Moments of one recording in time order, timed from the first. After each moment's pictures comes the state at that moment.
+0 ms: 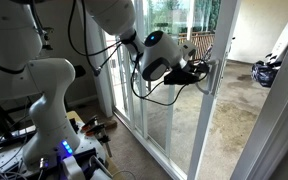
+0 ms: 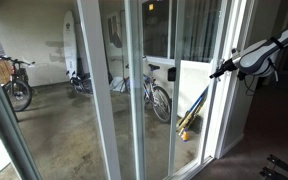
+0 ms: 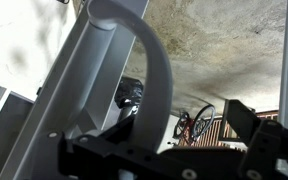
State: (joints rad) arm 1.52 -0.47 -2.00 -2.41 -0.24 3.46 -0.72
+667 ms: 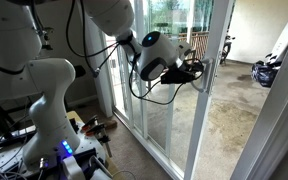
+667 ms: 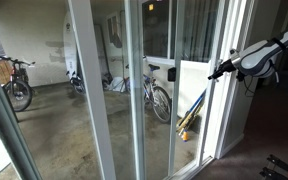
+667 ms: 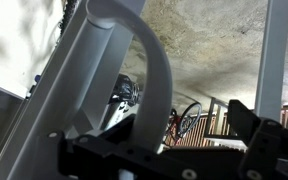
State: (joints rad) arm 1.50 -0.48 -1.96 -2.44 -0.29 3.46 -0.72
